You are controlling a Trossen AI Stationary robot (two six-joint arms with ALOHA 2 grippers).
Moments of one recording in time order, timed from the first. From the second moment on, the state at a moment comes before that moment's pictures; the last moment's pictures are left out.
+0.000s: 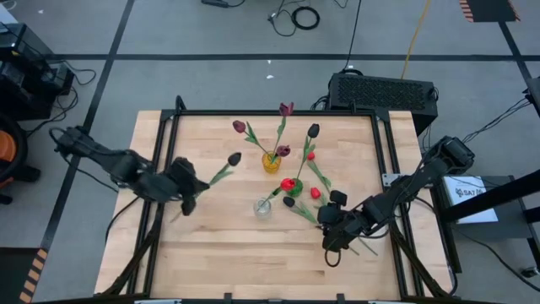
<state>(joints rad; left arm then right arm) -0.47 0.87 0.91 -0.88 -0.47 -0.81 0.58 1.44 0.86 -0.52 0.42 0.72</state>
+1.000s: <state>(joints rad) -0.37 1.12 0.94 0.72 -0.30 0.29 0.56 1.08 0.86 0.42 0.80 -0.06</state>
